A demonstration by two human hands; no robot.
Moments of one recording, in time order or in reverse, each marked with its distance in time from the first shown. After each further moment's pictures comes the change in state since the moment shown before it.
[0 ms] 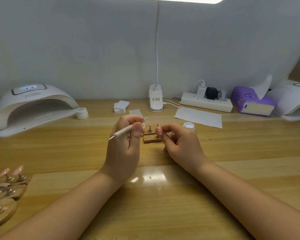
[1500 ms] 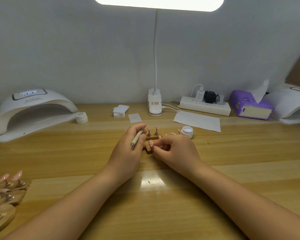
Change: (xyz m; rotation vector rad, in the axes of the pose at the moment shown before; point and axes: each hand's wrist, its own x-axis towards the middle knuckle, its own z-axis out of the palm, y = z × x) left_hand 0.003 -0.015 0.004 0.012 -0.311 -0.360; right_hand 0.001 -0.003 0.003 -0.259 -0.127 0.145
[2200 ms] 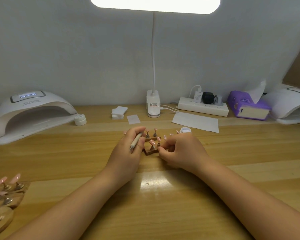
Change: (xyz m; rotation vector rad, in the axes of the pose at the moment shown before) left_hand -0.004 0.004 -0.001 0.046 -0.016 0.000; right_hand 0.004 0.007 -0.020 -0.193 -0.089 0.024
